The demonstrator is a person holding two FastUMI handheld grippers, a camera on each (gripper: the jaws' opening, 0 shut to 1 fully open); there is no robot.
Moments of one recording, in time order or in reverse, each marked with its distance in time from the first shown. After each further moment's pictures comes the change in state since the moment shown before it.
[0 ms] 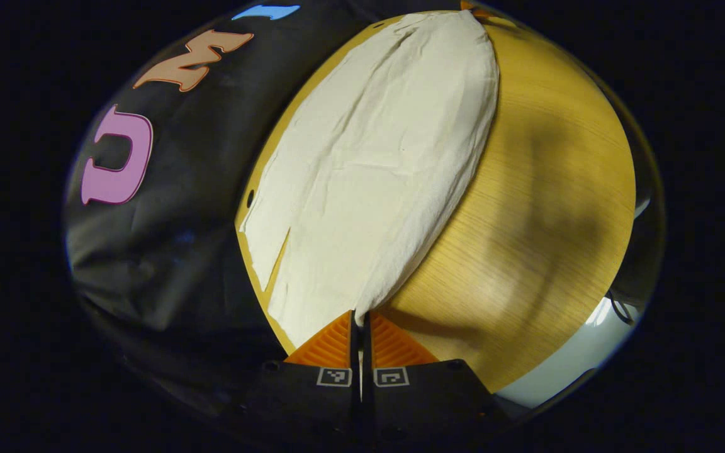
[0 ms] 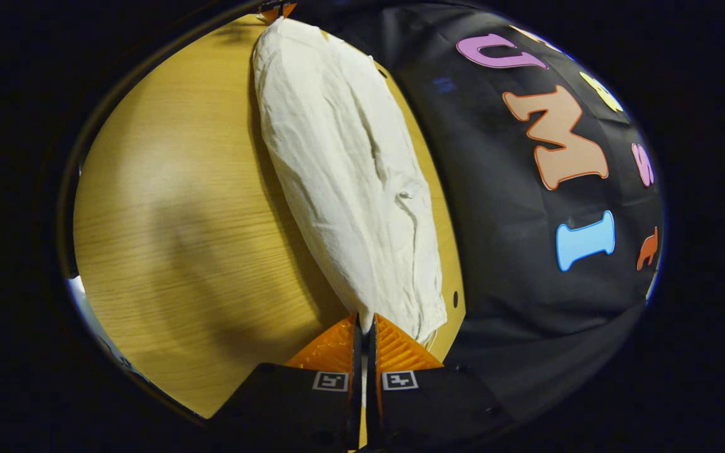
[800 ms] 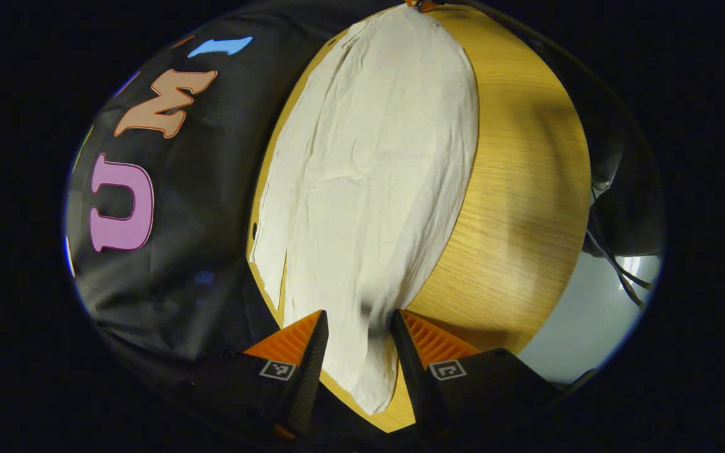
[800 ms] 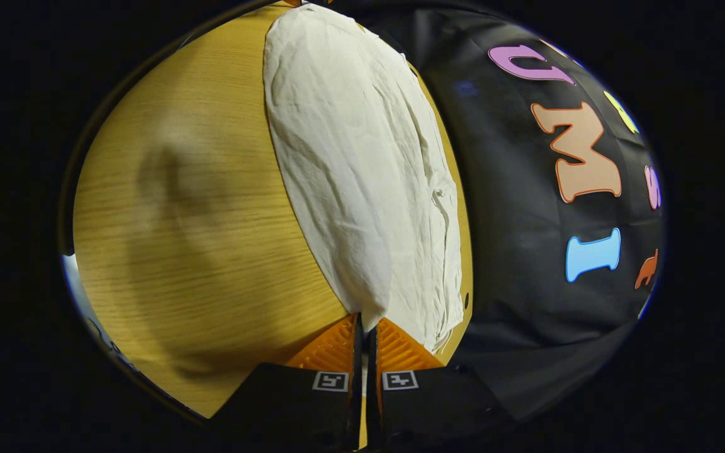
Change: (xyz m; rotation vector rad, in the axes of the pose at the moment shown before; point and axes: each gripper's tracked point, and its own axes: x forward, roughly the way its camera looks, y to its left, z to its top) left arm 0.010 0.010 -0.014 0.215 -0.069 0.032; right arm -0.001 0.059 -0.017 -0.100 0.028 0.062
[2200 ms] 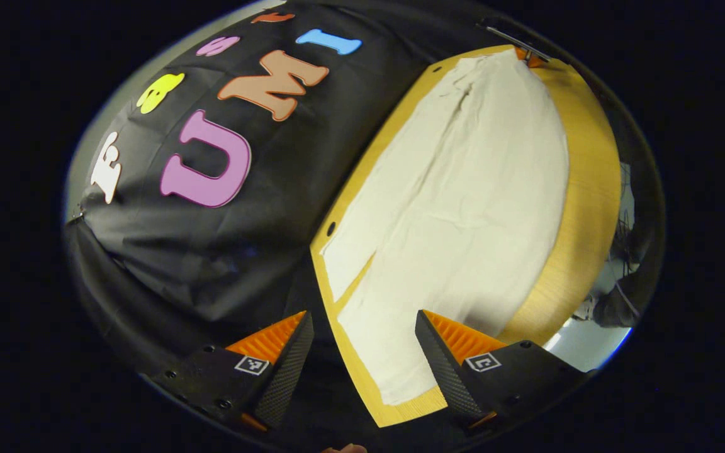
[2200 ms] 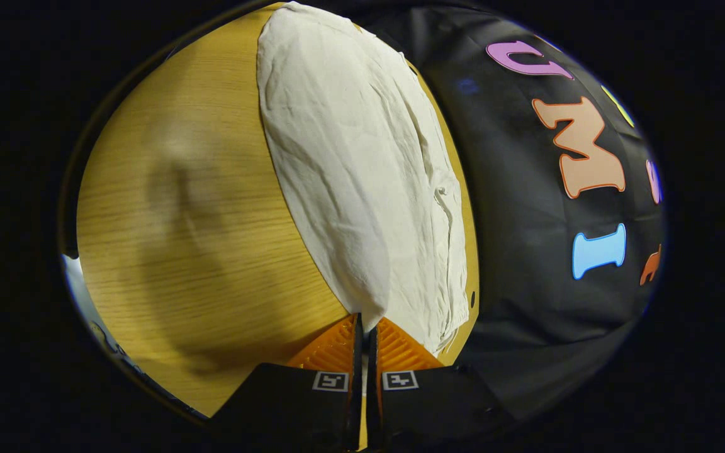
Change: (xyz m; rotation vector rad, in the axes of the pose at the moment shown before) left arm -0.069 0.054 0.006 -0.284 -0.088 0.211; right arm -0.001 0.001 0.002 0.013 0.003 0.026
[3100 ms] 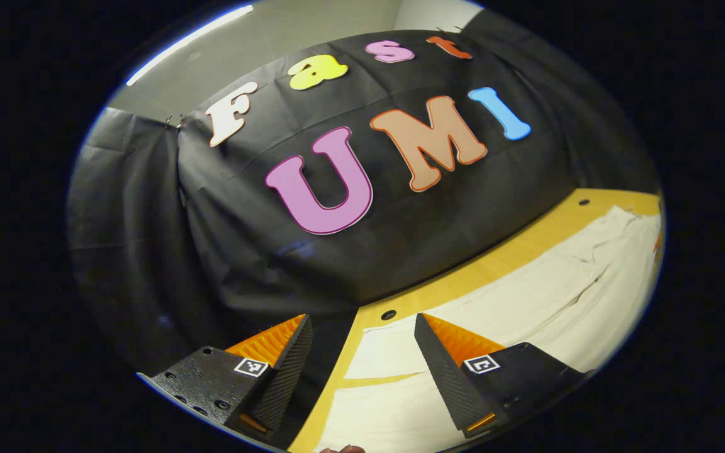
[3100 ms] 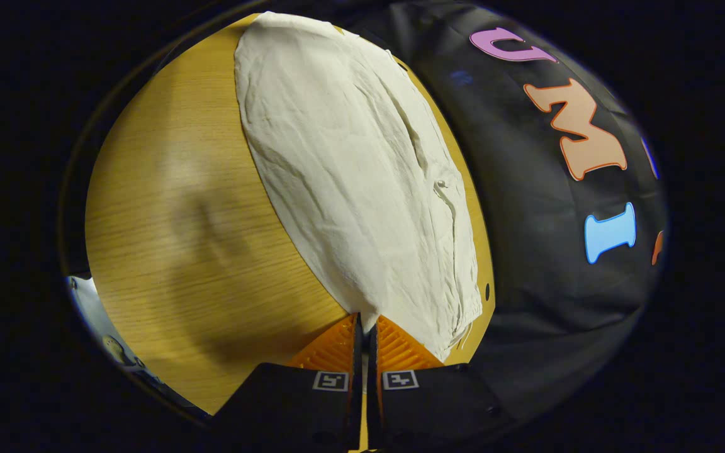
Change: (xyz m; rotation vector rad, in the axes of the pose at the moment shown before) left arm -0.007 0.141 0.146 -0.548 -0.267 0.391; right arm -0.004 0.001 0.001 0.052 -0.004 0.046
